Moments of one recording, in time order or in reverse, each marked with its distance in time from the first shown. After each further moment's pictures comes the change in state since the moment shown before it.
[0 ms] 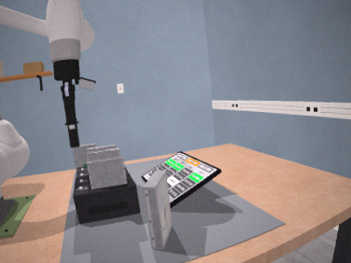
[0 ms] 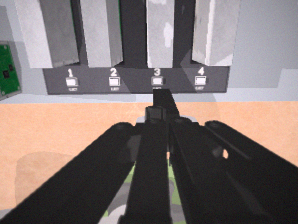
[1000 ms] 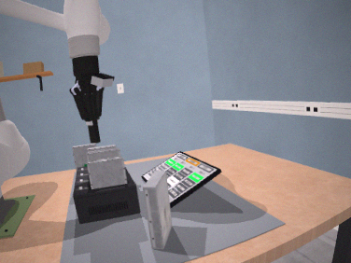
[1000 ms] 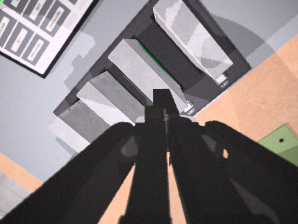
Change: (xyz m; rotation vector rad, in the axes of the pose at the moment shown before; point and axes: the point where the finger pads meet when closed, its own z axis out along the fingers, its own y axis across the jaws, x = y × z) arm 0.061 0.002 -0.004 0.053 0.004 0.767
